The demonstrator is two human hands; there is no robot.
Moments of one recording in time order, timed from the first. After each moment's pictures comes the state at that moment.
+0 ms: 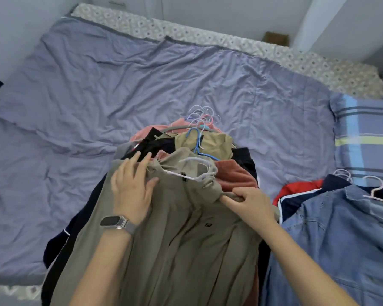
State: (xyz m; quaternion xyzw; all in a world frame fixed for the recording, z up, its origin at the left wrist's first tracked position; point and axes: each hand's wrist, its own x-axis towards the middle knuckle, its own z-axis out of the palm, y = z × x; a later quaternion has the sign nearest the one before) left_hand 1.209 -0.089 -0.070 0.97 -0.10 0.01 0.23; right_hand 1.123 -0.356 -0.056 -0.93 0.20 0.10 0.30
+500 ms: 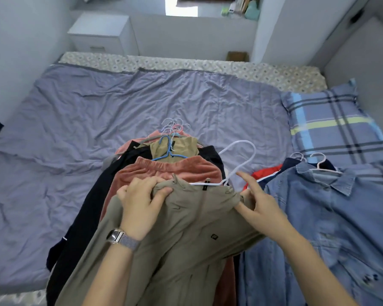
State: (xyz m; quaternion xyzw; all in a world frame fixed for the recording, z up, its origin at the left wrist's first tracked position) left_hand 1.089 -0.173 0.059 0.94 -0.17 0.01 0.30; right_hand 0.976 -0.420 0.047 -0.88 0.16 0.04 0.45
